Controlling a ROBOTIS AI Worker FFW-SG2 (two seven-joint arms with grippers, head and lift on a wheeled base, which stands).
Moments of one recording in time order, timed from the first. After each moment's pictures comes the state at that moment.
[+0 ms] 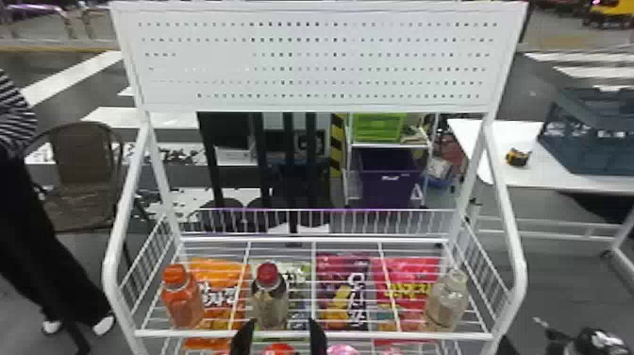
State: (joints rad) left arm 0.17 0.11 -0.54 -1.40 0.03 -0.40 0.55; right arm 0.93 0.00 -0.12 -2.43 -0.12 -0.03 0.25
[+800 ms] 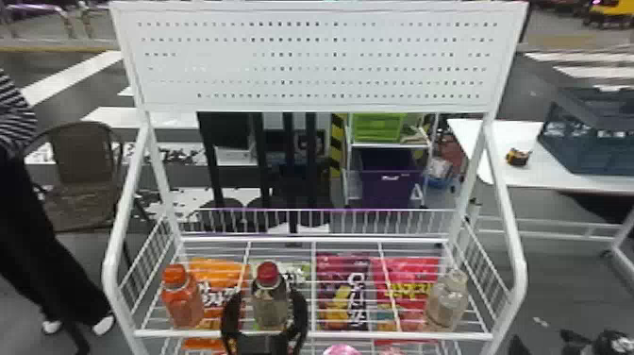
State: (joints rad) left arm -0.04 0.07 -0.50 -1.13 0.07 -0.46 0.56; right arm 0.96 0.00 -0.13 -2.45 -0.13 -0.07 0.25
